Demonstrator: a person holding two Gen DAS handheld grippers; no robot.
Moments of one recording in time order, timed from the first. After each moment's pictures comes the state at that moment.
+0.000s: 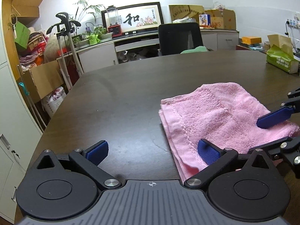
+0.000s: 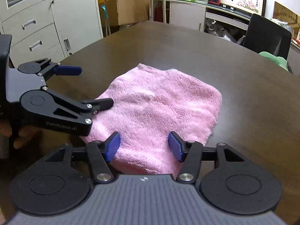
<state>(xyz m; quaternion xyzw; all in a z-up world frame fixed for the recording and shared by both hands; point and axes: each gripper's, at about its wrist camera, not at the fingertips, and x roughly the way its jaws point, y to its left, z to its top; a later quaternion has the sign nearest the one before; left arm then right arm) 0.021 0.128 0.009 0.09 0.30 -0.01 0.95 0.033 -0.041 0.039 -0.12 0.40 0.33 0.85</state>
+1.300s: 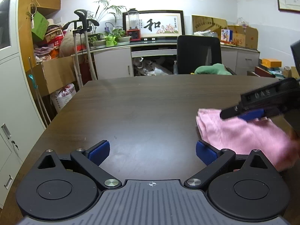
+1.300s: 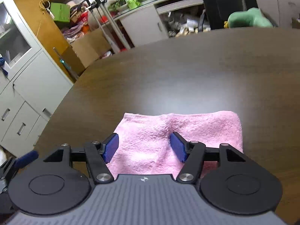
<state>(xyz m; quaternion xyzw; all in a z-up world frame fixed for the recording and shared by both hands) 0.064 0.105 0.032 0.03 0.28 0.04 0.96 0.213 -0.125 0.028 0.12 0.41 0.27 0.86</state>
